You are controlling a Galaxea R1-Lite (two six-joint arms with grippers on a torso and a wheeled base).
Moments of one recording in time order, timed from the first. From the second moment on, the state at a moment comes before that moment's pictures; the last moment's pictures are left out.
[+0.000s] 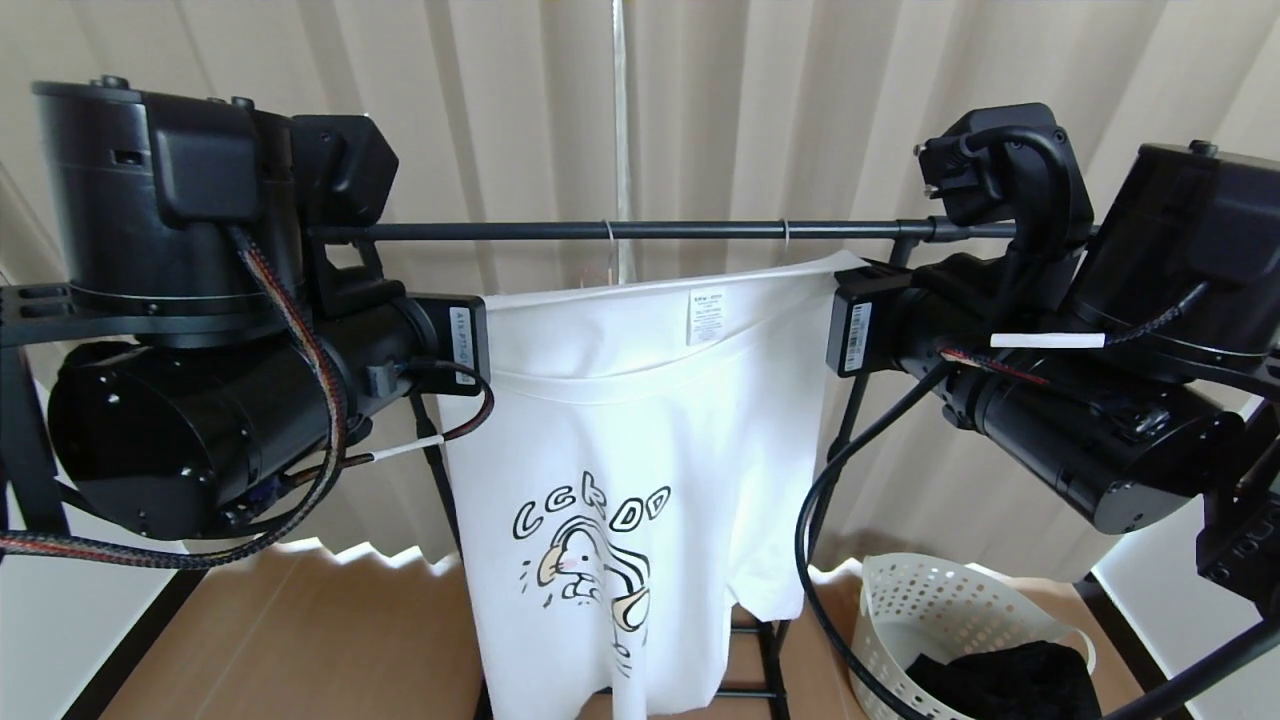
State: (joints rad) left arm -0.68 1.50 -1.04 -0.22 0.57 -0.09; right arm 0.75 1.62 -0.96 -0.69 -0.60 -0.07
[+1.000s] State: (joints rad) left arm -0.68 1.74 -1.36 -0.22 0.56 -0.06; right arm 0.76 1.48 -0.68 -0.68 -0.34 -0.35
